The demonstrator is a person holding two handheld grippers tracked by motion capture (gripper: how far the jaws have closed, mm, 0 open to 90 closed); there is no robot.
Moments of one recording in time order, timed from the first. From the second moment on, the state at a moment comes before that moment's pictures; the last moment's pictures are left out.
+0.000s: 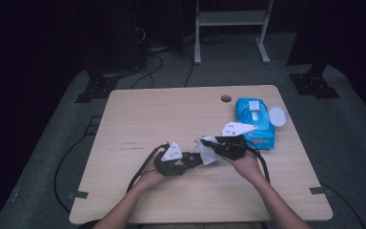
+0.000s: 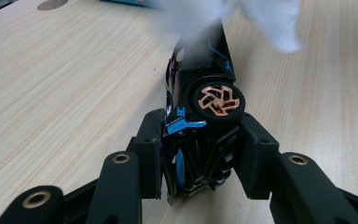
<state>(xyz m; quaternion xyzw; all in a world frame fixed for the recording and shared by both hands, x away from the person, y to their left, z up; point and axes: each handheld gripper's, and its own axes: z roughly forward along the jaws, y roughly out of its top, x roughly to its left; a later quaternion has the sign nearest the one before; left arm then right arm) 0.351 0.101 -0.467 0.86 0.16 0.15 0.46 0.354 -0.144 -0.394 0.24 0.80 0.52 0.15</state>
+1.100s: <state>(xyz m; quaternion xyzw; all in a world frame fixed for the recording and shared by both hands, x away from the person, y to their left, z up) 0.352 0.103 -0.465 0.86 0.16 0.14 0.47 0.343 -0.117 -0.429 0.18 0.86 0.44 0.19</state>
